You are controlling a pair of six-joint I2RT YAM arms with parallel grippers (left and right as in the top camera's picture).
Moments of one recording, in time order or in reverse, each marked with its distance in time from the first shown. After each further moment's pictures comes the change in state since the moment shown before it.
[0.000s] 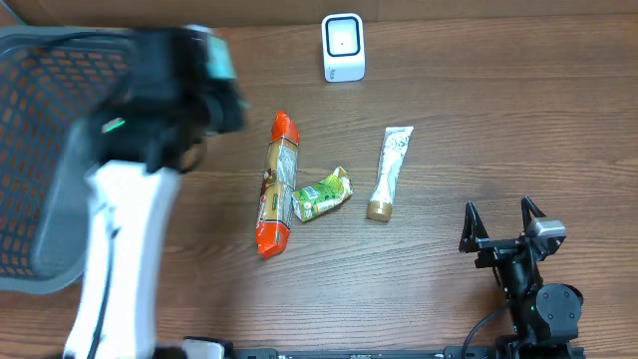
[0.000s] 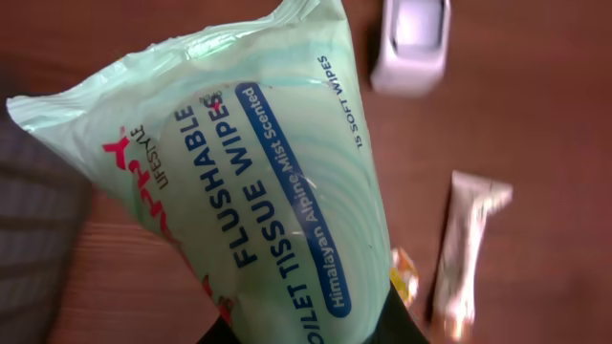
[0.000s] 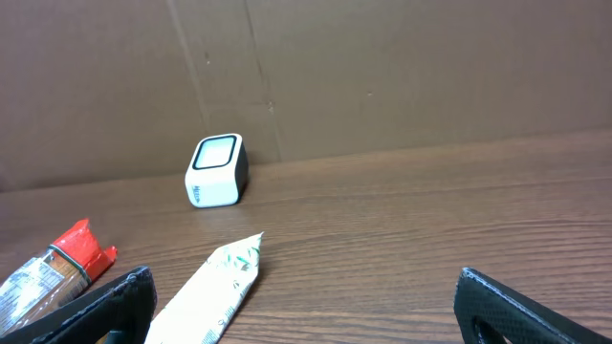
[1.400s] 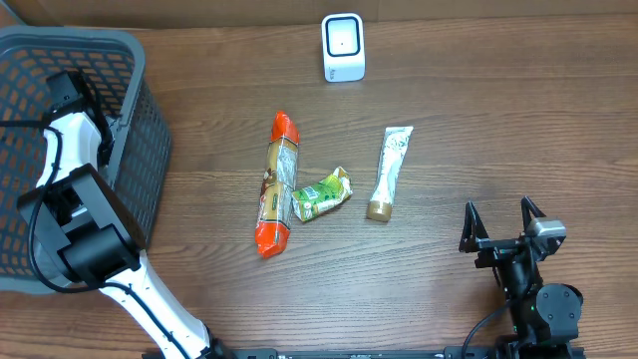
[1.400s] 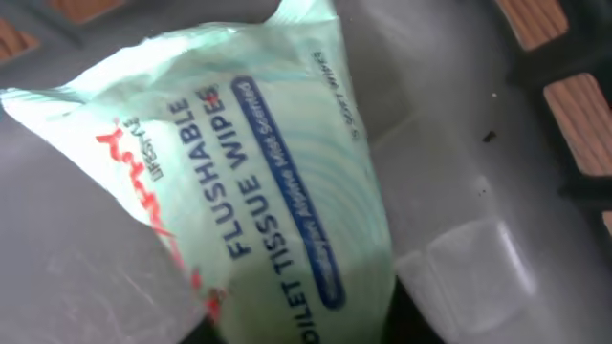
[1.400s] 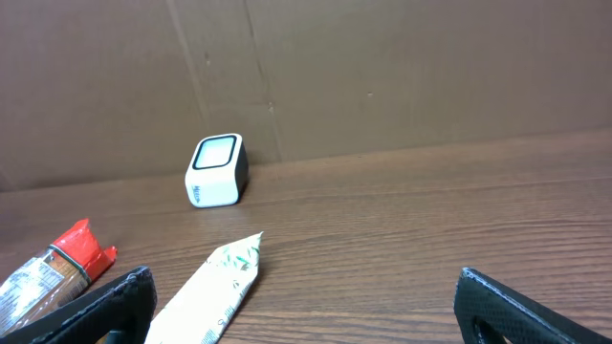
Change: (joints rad) left arm 0.656 0.684 -0.048 0.481 -0.258 -0.236; right arm 0.000 0.000 0.000 0.000 0.000 0.000
